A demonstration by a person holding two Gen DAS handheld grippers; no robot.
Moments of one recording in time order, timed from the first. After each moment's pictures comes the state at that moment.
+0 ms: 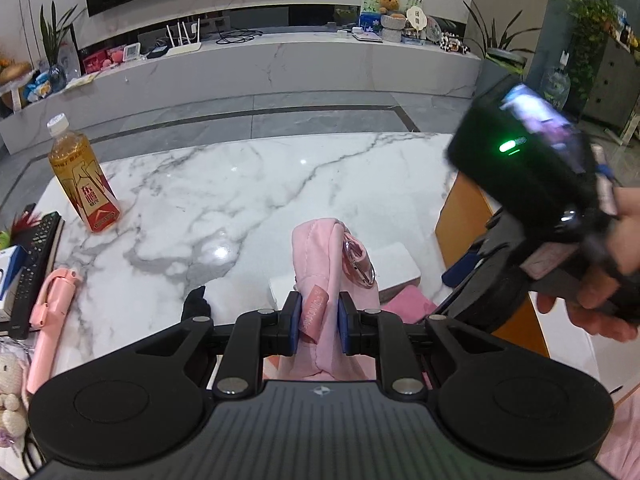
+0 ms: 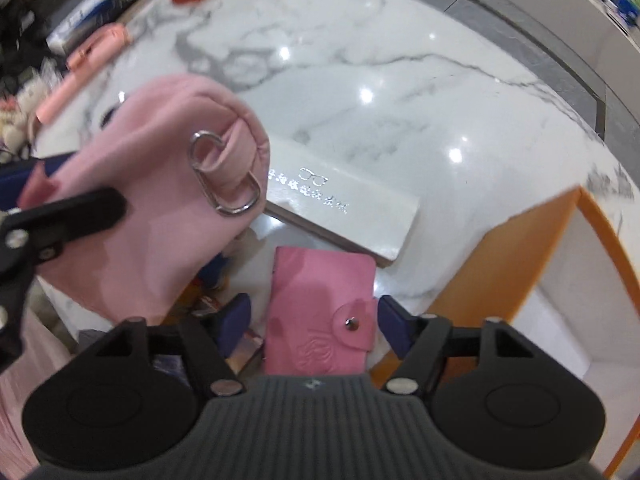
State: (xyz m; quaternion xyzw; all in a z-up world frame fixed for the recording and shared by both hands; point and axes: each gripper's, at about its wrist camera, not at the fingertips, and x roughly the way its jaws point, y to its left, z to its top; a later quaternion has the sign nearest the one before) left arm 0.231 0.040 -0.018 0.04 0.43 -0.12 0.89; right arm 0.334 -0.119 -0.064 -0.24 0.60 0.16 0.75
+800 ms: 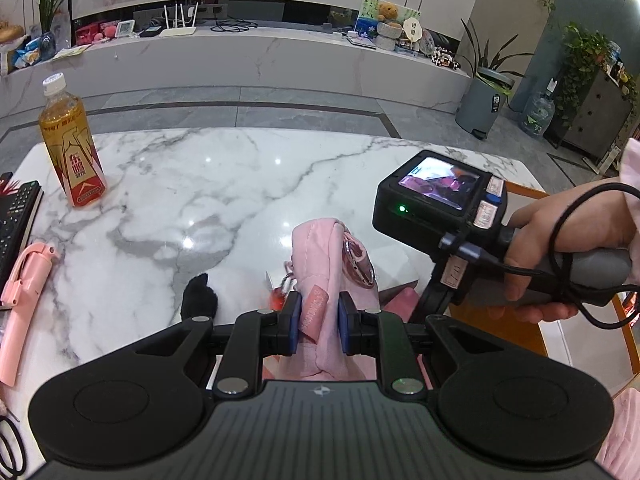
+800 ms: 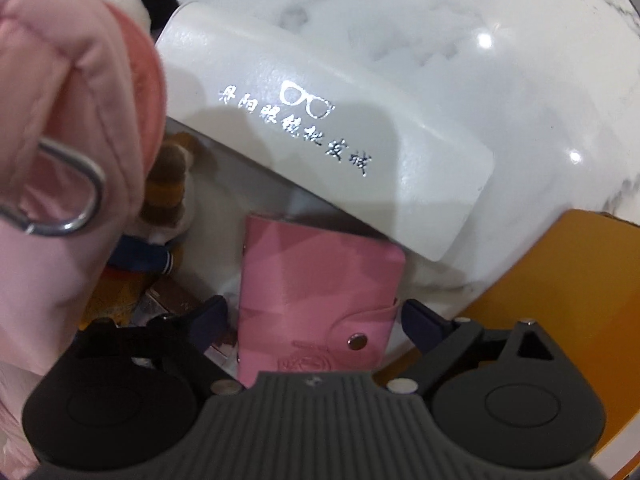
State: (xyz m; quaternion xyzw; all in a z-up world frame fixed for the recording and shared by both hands) left arm 0.237 0.074 -0.030 -0.02 0.43 -0.15 0.89; right arm 0.402 -0.112 -0.165 -0.24 0.75 0.10 0.60
